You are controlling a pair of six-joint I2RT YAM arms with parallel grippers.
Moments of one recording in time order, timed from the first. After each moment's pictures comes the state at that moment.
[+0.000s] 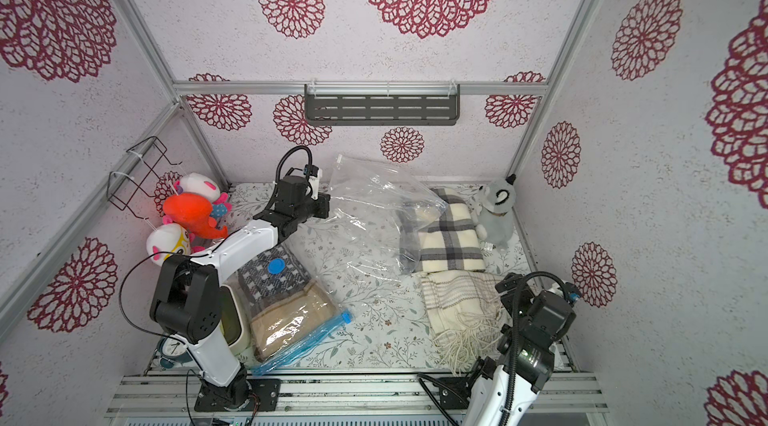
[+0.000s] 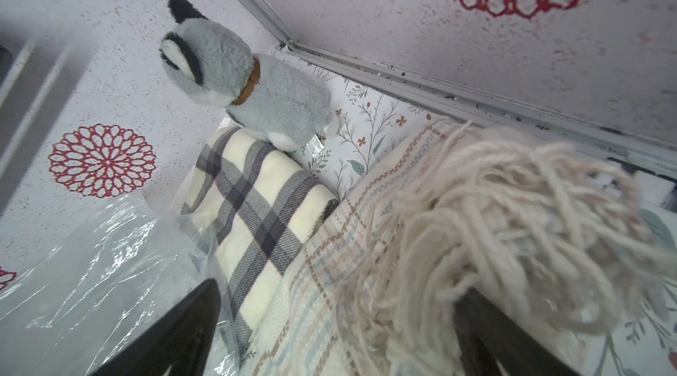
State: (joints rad) left arm -0.36 1.79 1.35 -0.04 0.05 -0.16; right arm -0.62 0.41 0.64 -0.78 -0.21 0.58
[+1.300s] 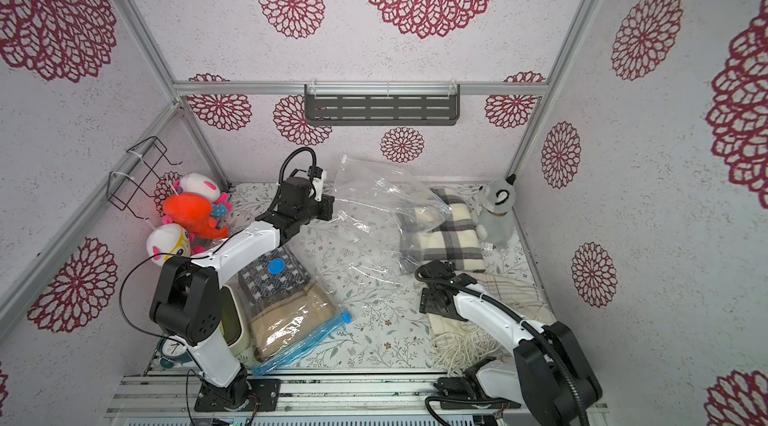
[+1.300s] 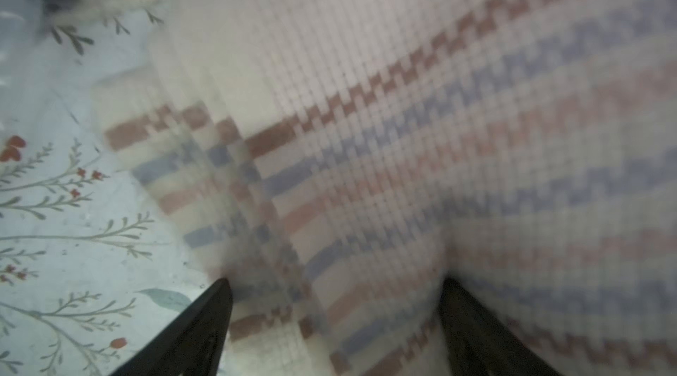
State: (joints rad) left arm -0.39 1.78 1.34 -0.04 0.06 -0.16; right arm 0.54 1.26 0.63 -0.73 0.23 0.71
